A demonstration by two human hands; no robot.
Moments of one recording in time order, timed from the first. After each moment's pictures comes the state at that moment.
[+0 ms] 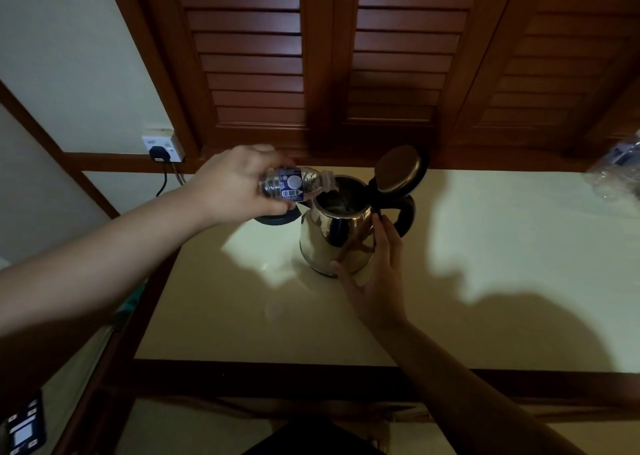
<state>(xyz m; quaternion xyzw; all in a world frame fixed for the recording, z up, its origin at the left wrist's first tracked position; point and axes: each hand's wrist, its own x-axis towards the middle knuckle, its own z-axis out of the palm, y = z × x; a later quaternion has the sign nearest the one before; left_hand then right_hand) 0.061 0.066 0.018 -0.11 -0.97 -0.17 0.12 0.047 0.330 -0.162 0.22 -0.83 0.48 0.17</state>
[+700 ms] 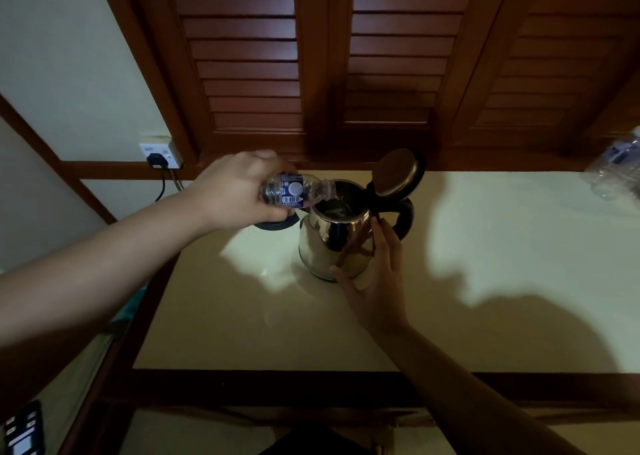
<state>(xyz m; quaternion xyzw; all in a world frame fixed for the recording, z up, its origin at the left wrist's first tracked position) 0.057 0.068 0.020 -0.12 -0.98 -0.12 0.11 0.047 0.329 -0.161 0.21 -0.83 0.48 0.17</state>
